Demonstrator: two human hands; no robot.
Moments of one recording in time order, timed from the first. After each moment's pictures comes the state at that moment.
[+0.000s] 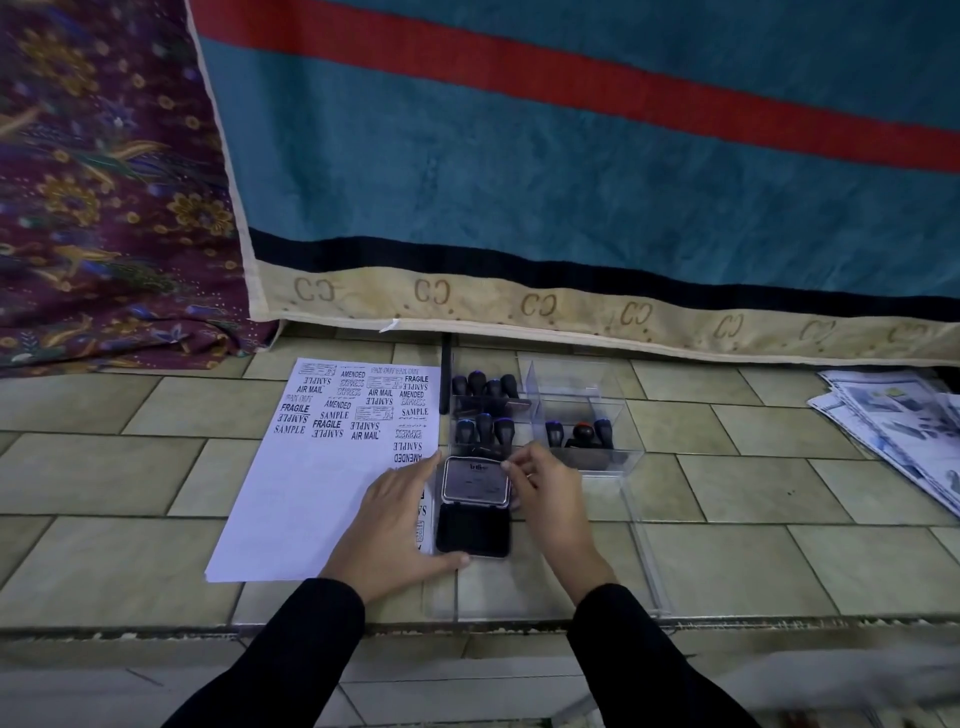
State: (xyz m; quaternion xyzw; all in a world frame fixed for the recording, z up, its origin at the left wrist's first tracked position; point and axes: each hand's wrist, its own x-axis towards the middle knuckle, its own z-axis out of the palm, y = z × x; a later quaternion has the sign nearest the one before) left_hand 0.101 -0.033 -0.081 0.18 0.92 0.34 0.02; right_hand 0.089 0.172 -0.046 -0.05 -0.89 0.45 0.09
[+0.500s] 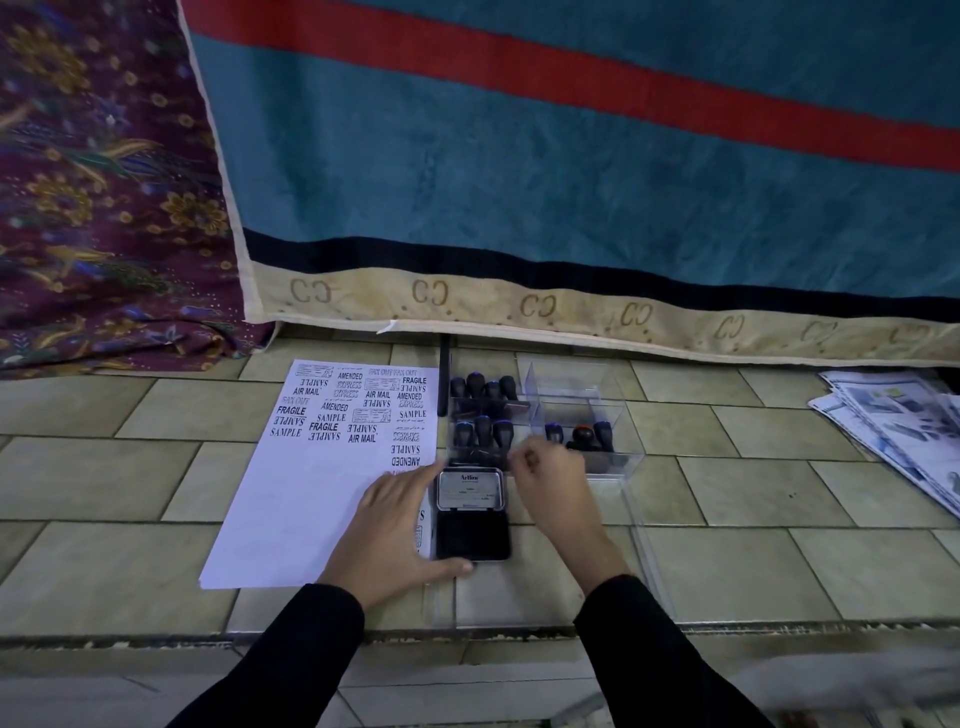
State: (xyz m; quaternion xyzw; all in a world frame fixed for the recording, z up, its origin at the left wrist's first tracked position) left_hand 0.099 -0.031 -0.086 0.17 0.93 0.33 0.01; right_hand 0.076 0.176 -0.029 -0.03 -0.94 0.33 0.10
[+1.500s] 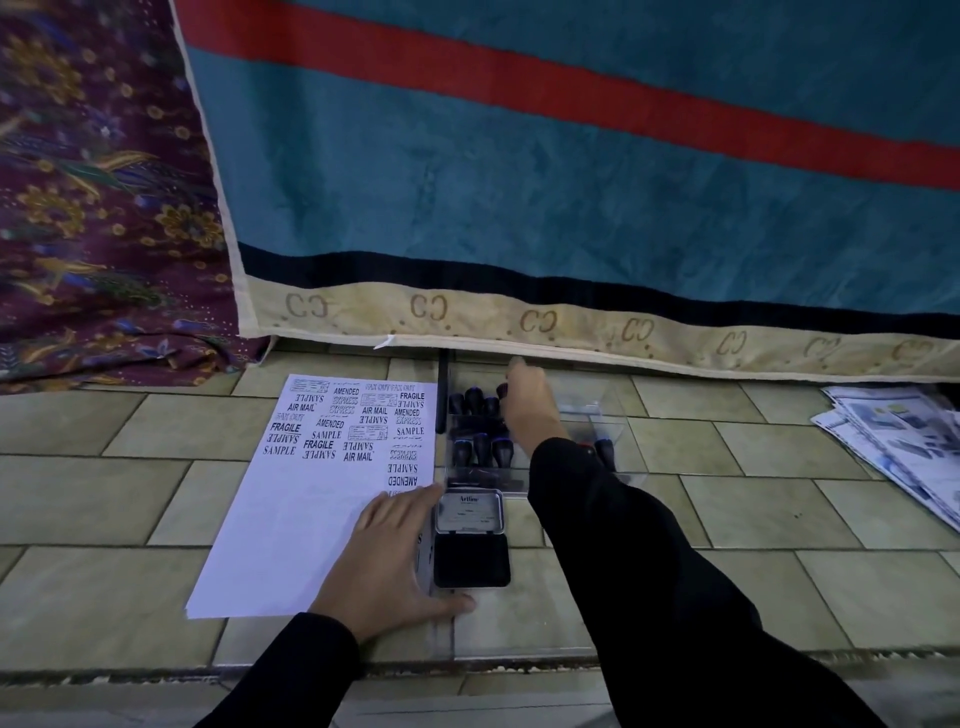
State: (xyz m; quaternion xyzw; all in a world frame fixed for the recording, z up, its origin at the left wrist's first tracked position) left_hand 0.101 -0.031 -0.075 0.21 0.94 0.27 0.01; right_hand -0.048 0.161 0.003 -0.06 -0.98 0.19 0.05
